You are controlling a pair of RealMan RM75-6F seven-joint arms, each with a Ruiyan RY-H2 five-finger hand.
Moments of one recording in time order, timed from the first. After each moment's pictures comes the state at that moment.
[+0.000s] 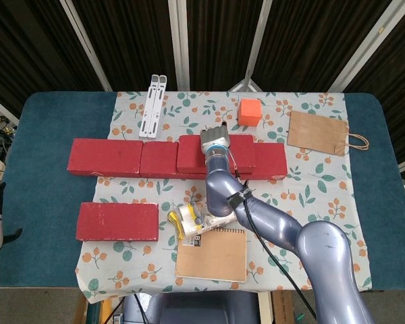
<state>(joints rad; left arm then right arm) -0.11 -1.24 -0.15 -1.69 1.14 1.50 0.50 1.53 -1.74 0.60 -0.86 0.60 0.81 -1.85</state>
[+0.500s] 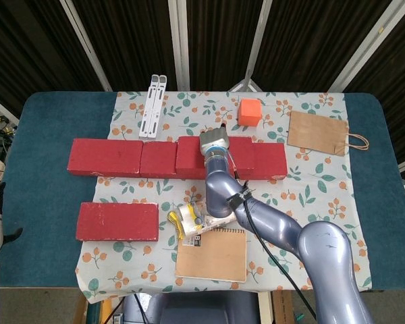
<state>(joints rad) -0.12 -1.24 -0.15 -1.69 1.14 1.51 0.51 1.52 -1.75 0.62 -0.87 0.59 0.82 -1.86</state>
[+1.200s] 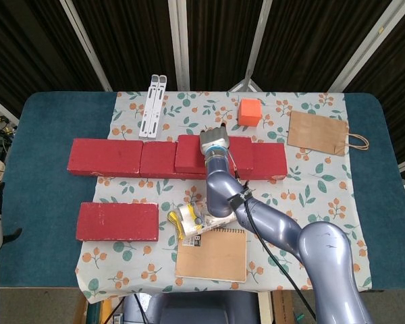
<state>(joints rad) -0.12 -1.25 -0.14 -1.69 1.13 1.51 0.51 1.51 -1.77 0.64 -0.85 0.56 0.81 -1.86</state>
